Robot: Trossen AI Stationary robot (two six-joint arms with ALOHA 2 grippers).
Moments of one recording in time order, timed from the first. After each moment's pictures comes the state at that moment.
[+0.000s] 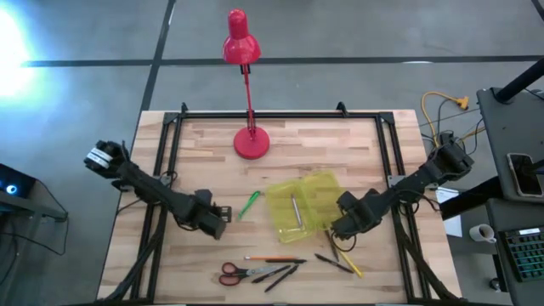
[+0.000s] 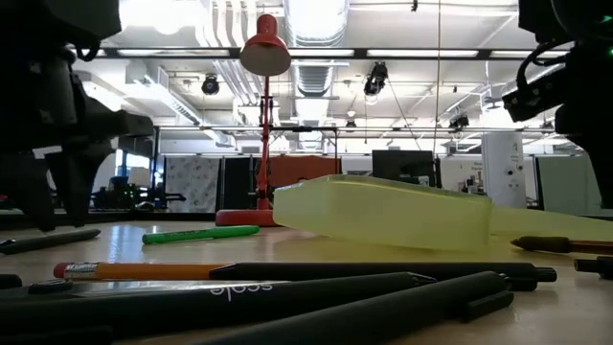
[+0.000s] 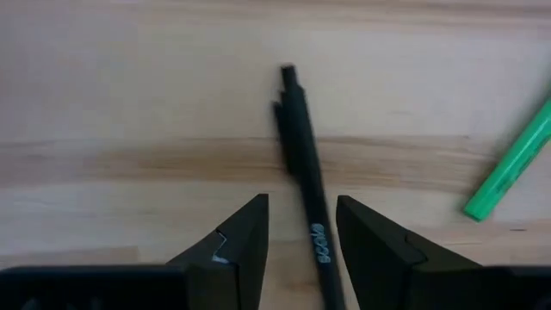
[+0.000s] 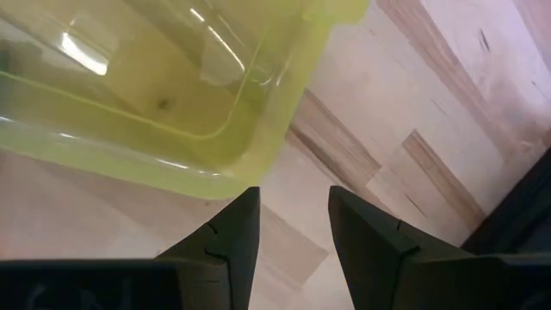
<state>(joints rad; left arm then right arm) -0.49 1.46 0.74 -0.74 -0.24 -2.06 0.49 1.56 0.89 -1.10 0.13 1.36</state>
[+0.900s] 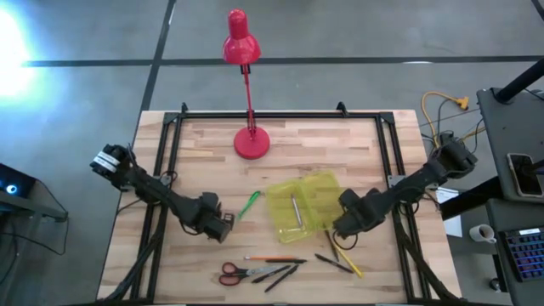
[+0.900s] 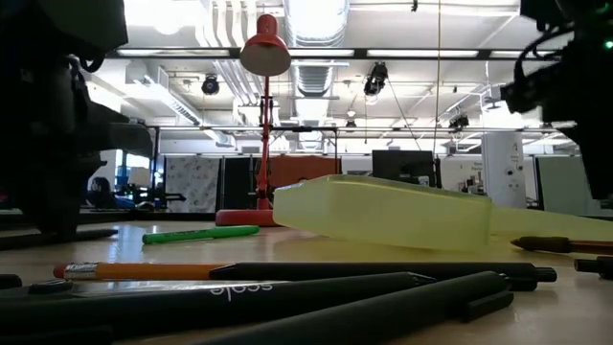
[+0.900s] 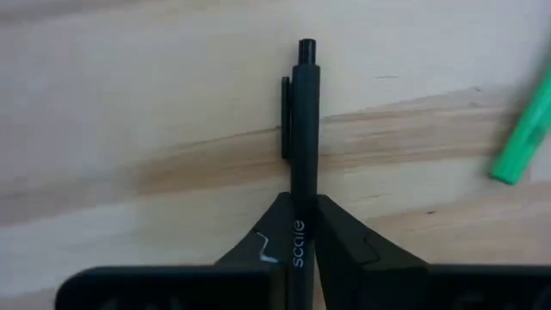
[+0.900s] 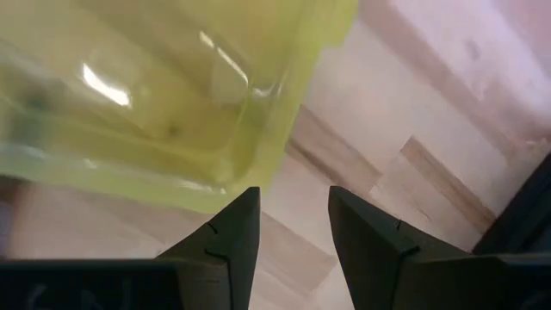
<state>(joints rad) -0.48 1.57 0.77 -0.72 -0.26 -1.83 0.50 1.51 0.89 -1.10 0.18 1.44</state>
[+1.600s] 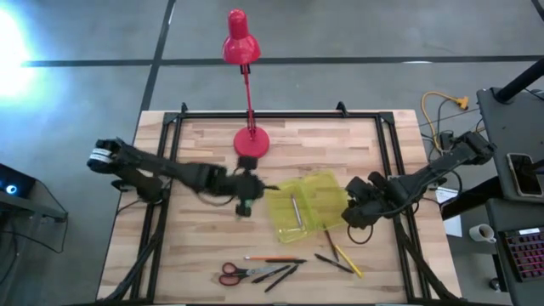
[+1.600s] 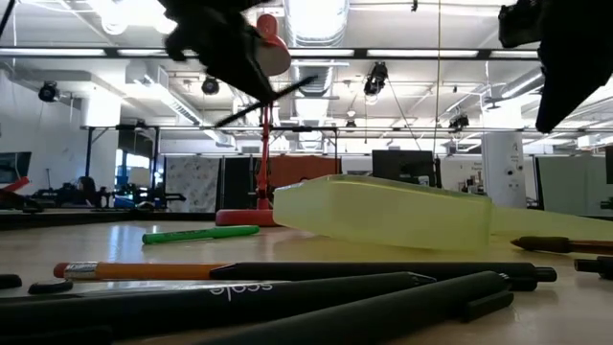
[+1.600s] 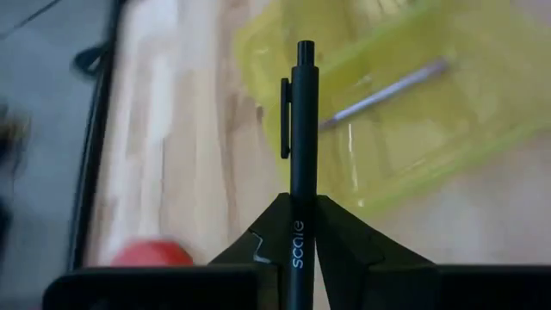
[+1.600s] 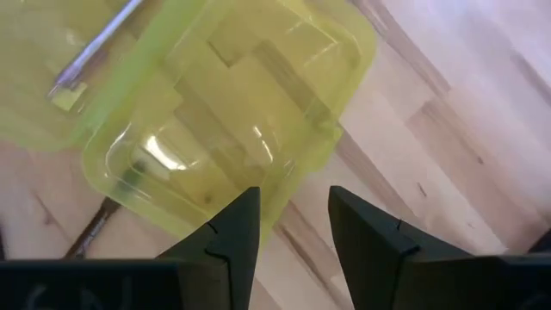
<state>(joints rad) -0.14 1.47 1.12 -0.46 -0.34 0.28 0.51 1.21 0.90 -1.12 0.42 1.18</state>
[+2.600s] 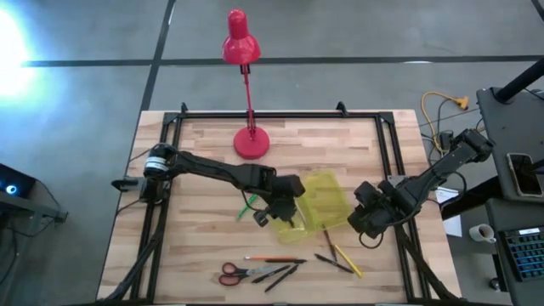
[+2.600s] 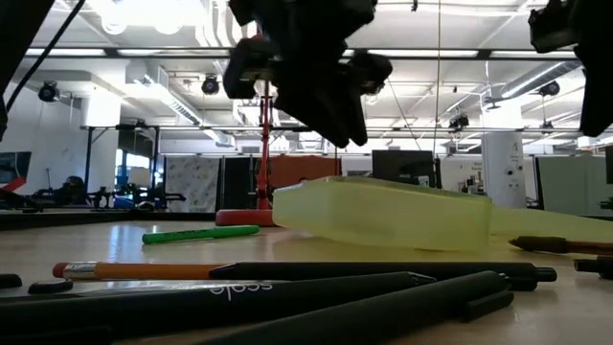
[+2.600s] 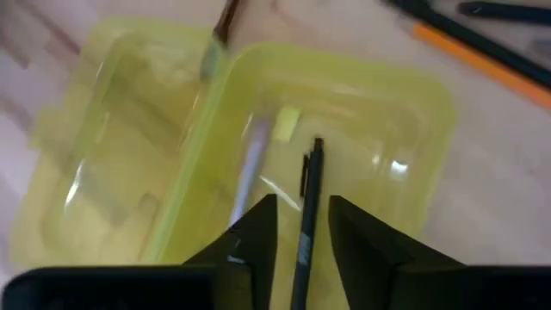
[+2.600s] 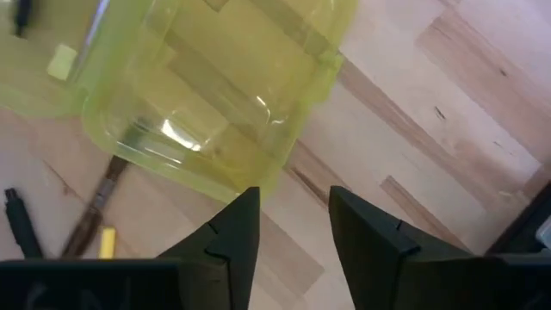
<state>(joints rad) -0.09 1.96 1.60 -0.65 0.18 0.81 0.63 1.19 0.86 -1.17 0.36 1.47</state>
